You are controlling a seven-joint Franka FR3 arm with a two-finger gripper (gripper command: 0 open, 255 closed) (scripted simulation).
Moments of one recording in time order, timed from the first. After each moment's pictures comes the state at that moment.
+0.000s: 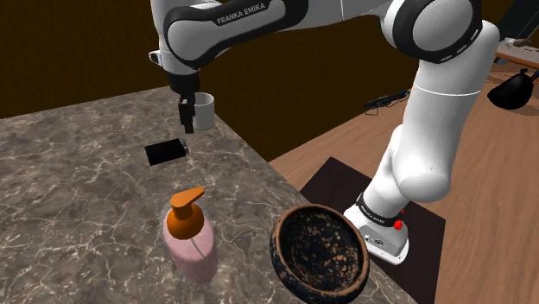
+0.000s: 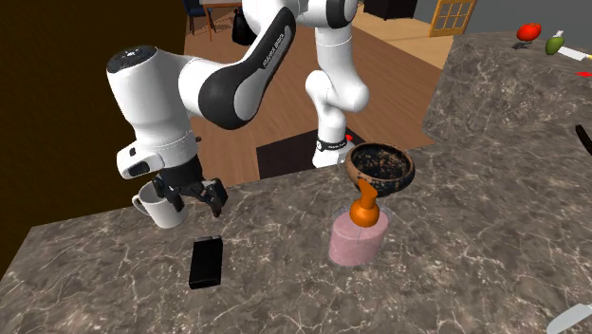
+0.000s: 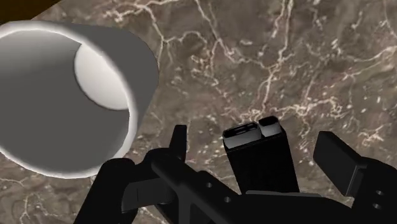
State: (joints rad) arm 0.32 0.24 0.13 -1.76 0.00 1.99 -0.43
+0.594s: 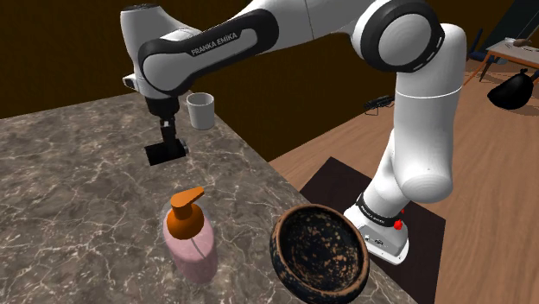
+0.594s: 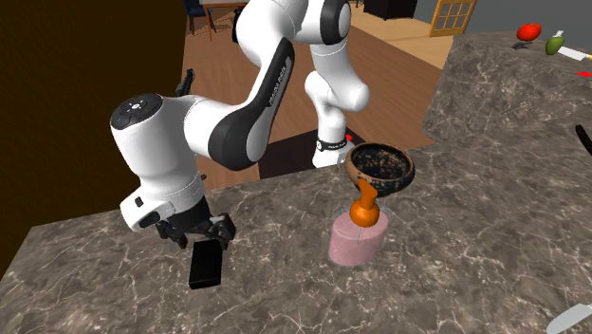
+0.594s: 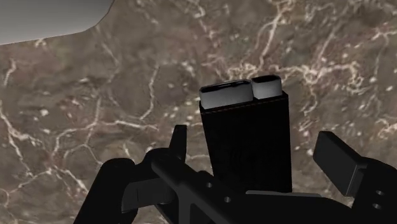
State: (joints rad) arm 0.37 0.41 0.16 -1.64 -0.04 2.02 -0.48
